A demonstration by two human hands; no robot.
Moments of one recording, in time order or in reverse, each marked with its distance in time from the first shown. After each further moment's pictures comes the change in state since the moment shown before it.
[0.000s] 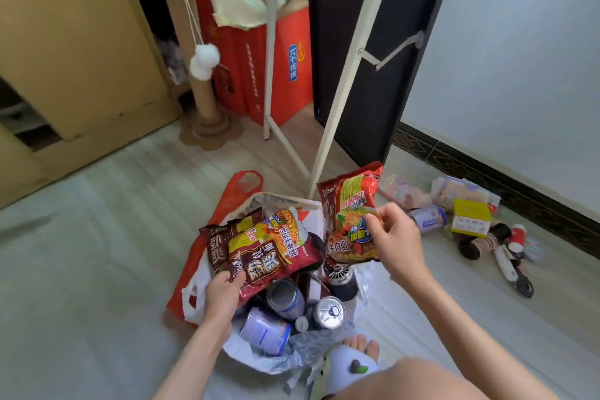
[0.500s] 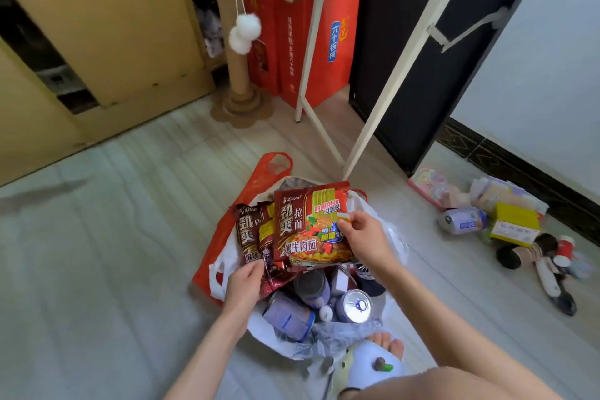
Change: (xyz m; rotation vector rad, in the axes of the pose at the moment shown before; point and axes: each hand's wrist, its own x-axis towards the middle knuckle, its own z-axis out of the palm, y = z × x) left_hand -0.003 -0.012 -0.016 -0.037 -0.073 -0.028; right_hand 0.005 0.006 0.099 0.068 -0.384 0.197
